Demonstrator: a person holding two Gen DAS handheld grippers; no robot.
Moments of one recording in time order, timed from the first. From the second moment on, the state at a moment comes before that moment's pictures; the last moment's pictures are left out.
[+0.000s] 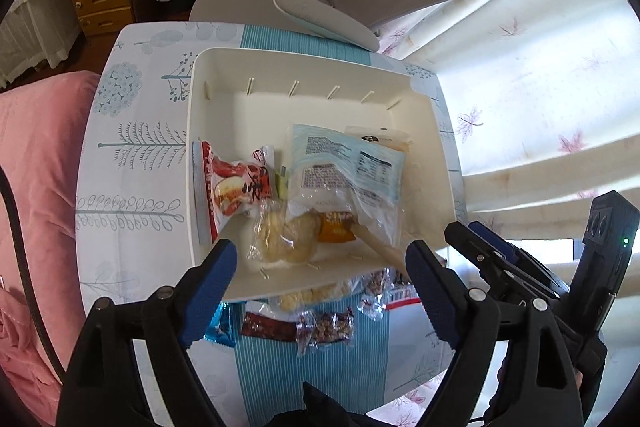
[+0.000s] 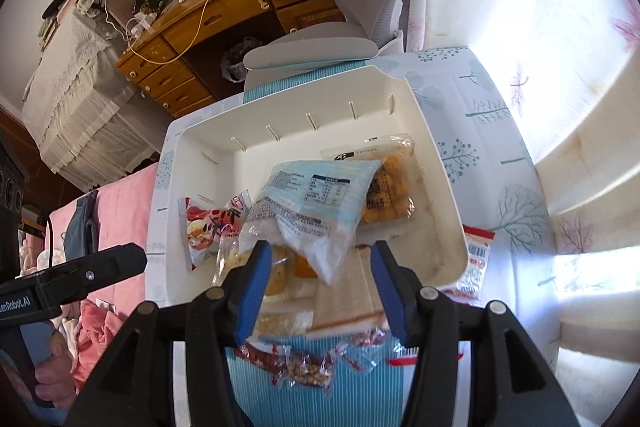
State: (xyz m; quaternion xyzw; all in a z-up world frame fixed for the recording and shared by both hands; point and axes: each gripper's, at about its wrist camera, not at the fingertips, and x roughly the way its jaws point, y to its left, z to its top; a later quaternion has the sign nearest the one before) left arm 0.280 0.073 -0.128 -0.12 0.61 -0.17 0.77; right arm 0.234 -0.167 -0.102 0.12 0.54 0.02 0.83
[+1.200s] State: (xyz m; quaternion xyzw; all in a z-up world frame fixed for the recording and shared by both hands) left arm 0.141 0.032 -0.160 -0.13 0.59 -0.07 0.80; right arm 0.148 -0.232 -0.137 0.07 0.56 0.11 0.82
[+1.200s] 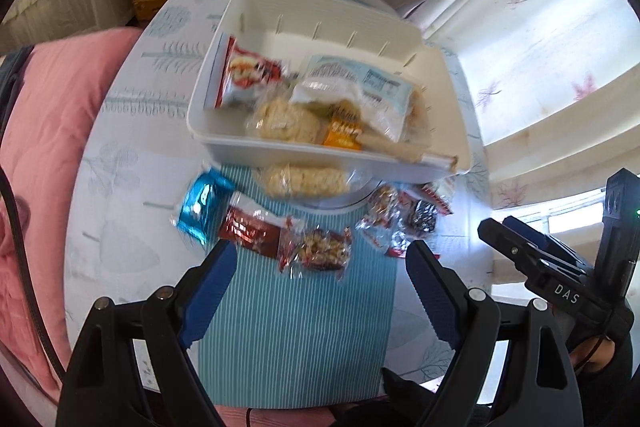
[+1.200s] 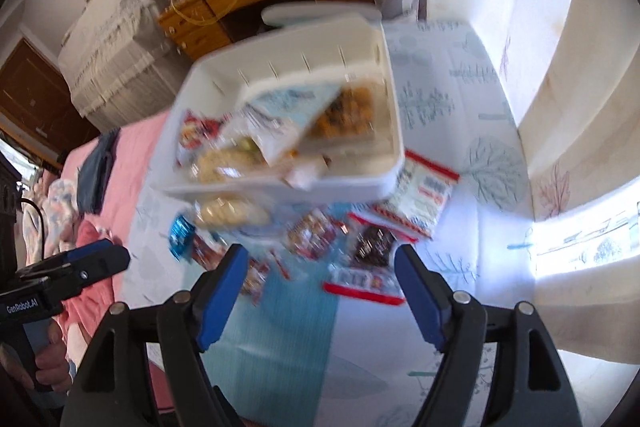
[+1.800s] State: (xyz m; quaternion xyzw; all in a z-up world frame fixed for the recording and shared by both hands) left arm 0.141 -0.016 -0.247 -0.10 0.62 -0.01 0.78; right arm 0.158 -0.255 -0.234 0.11 0.66 0.10 0.74
